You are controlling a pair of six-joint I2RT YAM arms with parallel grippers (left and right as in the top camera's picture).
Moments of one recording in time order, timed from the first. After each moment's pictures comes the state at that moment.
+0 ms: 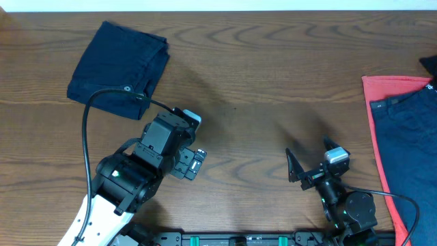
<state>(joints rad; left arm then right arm) -0.57 1.01 1.04 -1.05 -0.12 -0.02 0.34 0.01 0.01 -0.07 -0.04 0.09</state>
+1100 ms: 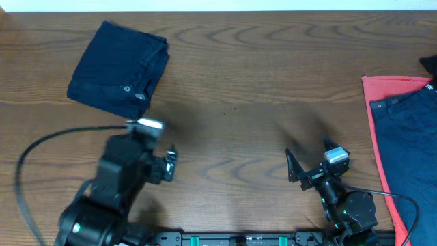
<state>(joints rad) -0.35 0.65 0.85 -0.85 -0.14 -0.02 0.34 0.01 0.01 -0.07 -0.05 0.09</state>
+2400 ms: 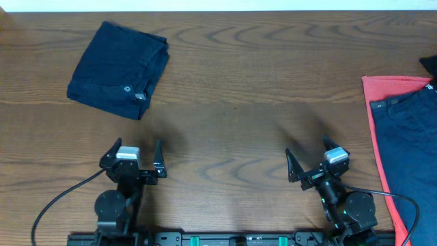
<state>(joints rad) -0.05 0.01 0.08 -0.21 0.04 -0.02 0.34 0.01 0.01 -0.07 -0.05 0.09</state>
